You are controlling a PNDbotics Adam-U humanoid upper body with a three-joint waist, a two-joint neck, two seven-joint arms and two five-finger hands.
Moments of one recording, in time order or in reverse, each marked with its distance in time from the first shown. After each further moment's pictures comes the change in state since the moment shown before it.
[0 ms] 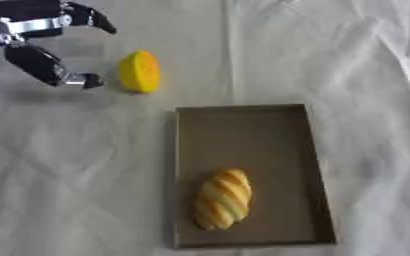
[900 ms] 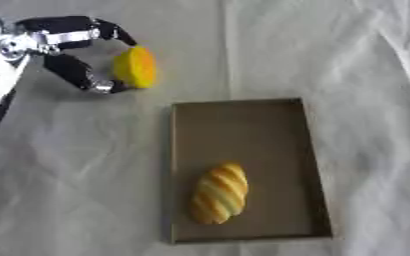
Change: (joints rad) left arm -0.011 -0.104 0.028 0.161 -0.108 0.048 0.032; right arm -0.019 0.011 0.006 0.000 -0.071 0.031 0.049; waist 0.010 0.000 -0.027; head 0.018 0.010
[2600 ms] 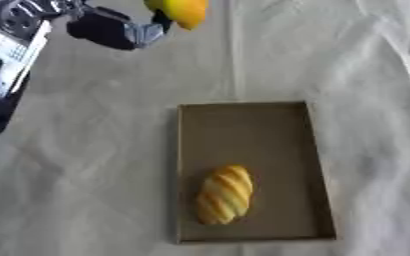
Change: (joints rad) left arm 0.048 -0.052 -0.100 -0.626 0.187 0.089 0.157; right arm 0.018 0.027 -0.019 0.000 -0.043 0.054 -0.004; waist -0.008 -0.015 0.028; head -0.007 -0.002
